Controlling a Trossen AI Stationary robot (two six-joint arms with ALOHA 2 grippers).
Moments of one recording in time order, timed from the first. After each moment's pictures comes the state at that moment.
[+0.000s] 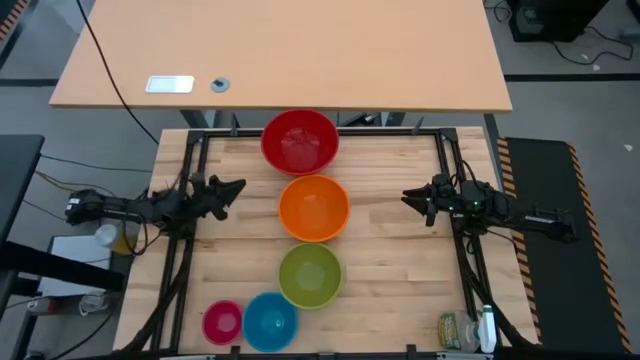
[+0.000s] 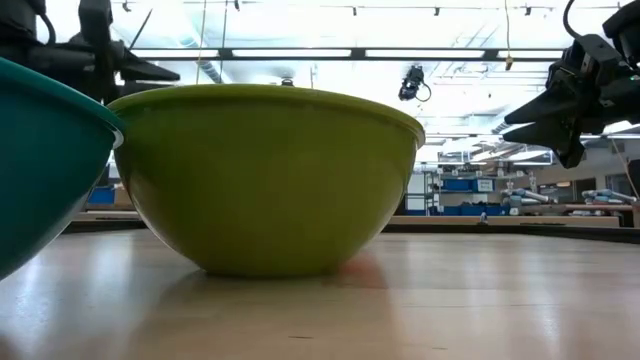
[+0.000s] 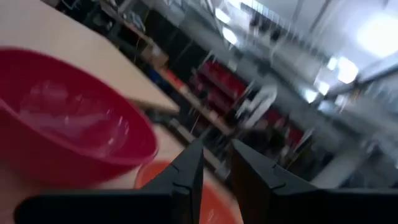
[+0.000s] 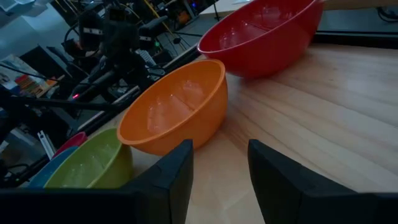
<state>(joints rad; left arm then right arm) -0.11 0.16 0.01 0.38 -0.60 -0.62 -0.17 0.01 0.11 -0.33 0.10 0.55</state>
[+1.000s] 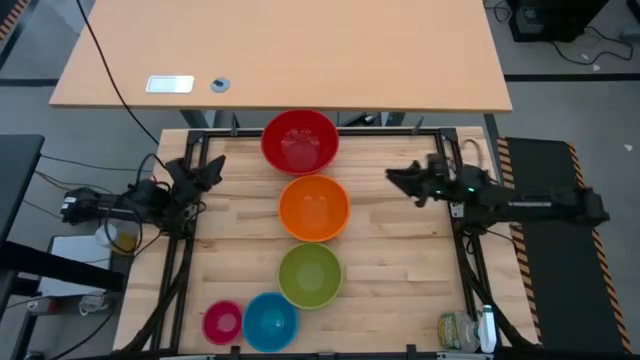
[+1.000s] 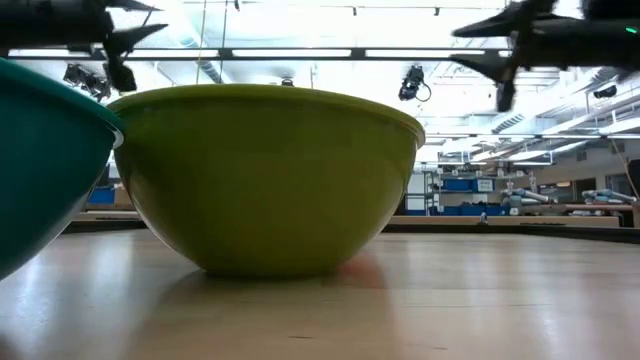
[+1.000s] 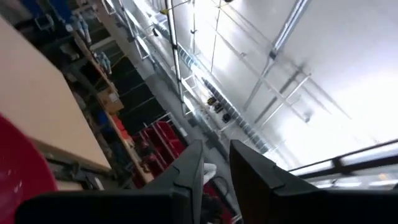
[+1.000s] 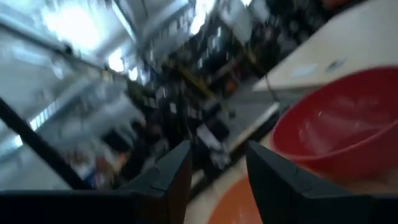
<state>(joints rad) -0.09 0.27 0.16 0.69 -0.65 -0.73 -0.19 0.68 0.29 0.50 0.03 0.67</state>
